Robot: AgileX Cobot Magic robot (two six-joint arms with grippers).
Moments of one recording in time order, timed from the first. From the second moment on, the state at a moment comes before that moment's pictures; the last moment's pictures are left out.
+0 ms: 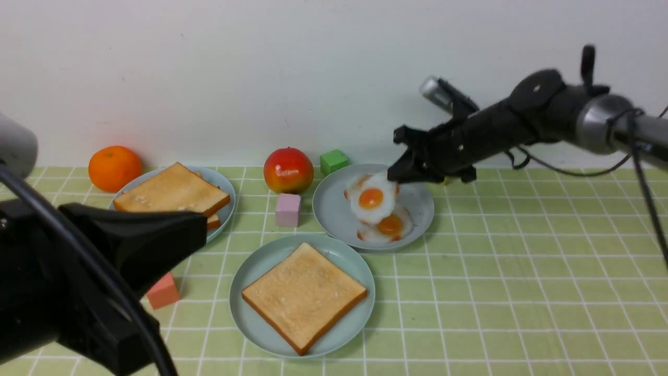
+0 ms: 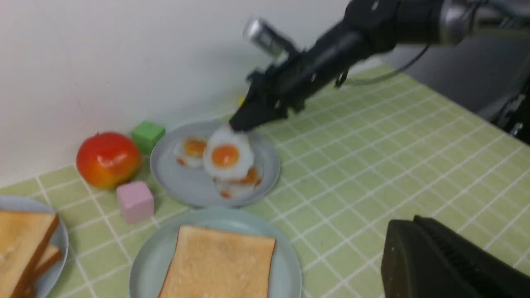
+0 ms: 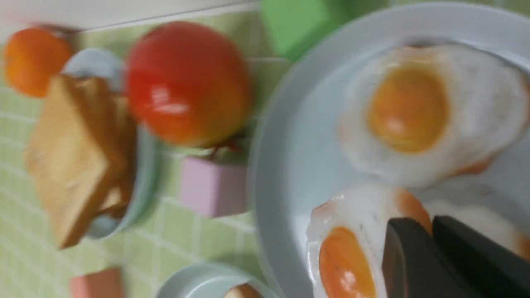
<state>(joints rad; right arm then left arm) 0.18 2.23 -1.88 0.89 0.83 -0.34 -0.70 0.72 -0.68 -0.01 0.32 -0.13</state>
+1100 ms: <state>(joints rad) 0.46 2.10 -1.41 1.21 0.56 -0.58 -0.70 0.77 -0.68 0.03 0.44 -0.14</state>
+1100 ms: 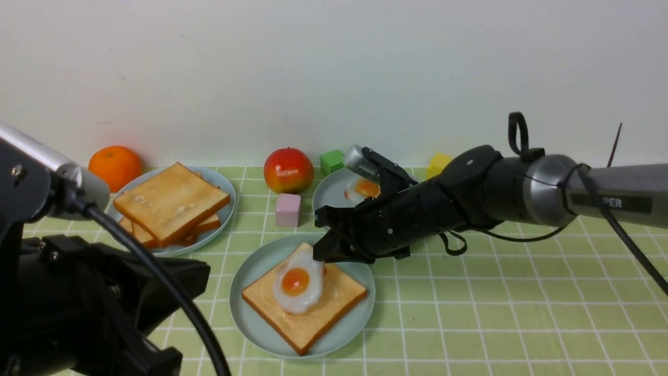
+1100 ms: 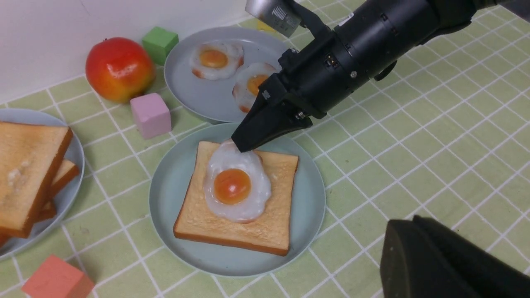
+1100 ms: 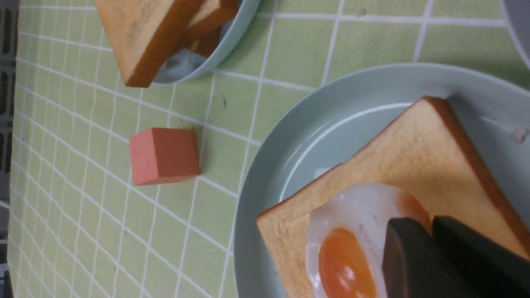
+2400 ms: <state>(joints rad) 0.39 0.78 -1.05 0.31 0.89 -0.19 -0.18 1.62 -1.17 -0.08 0.65 0.20</state>
